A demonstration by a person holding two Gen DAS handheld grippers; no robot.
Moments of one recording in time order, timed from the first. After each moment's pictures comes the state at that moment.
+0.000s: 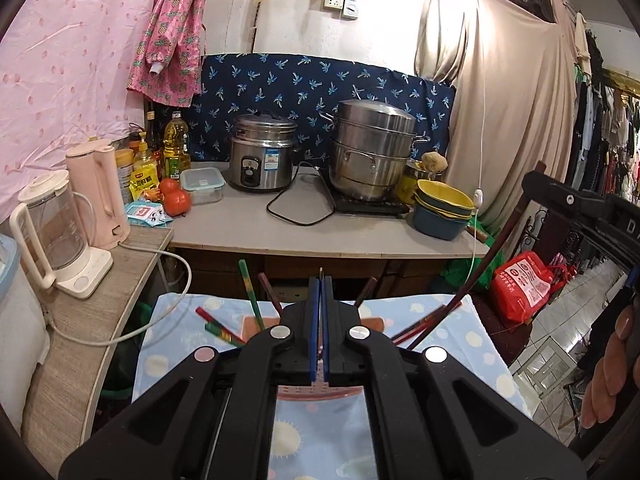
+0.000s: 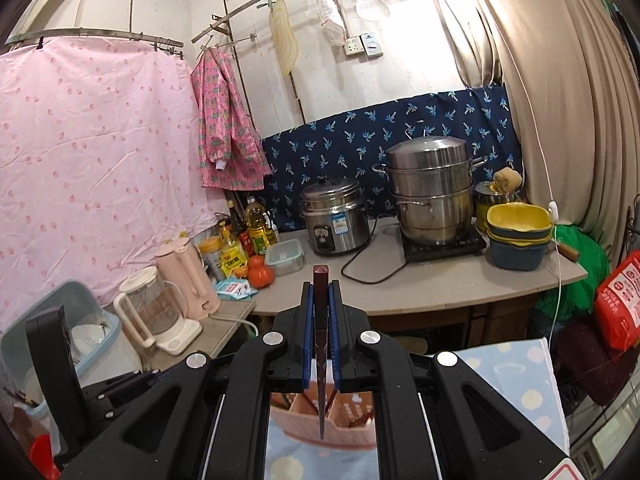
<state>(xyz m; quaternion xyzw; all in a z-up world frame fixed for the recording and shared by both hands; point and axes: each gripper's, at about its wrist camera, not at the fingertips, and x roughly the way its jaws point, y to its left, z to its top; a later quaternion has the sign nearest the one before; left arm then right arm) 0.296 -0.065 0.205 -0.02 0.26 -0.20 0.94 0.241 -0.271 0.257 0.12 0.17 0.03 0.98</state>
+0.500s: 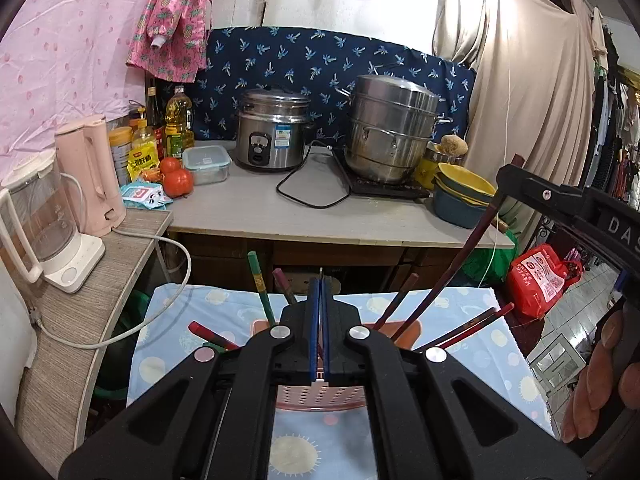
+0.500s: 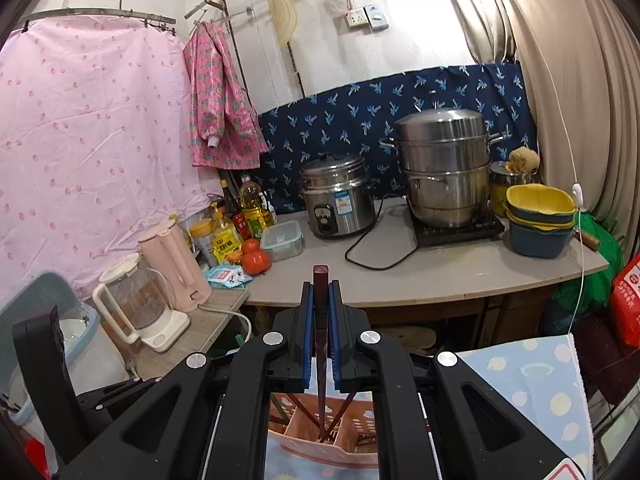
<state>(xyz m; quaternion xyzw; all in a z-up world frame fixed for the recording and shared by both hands) 0.349 -0.064 0.167 -0.02 0.29 -0.19 0.94 0.310 -0.251 0.211 0.12 0.21 0.03 0.97</state>
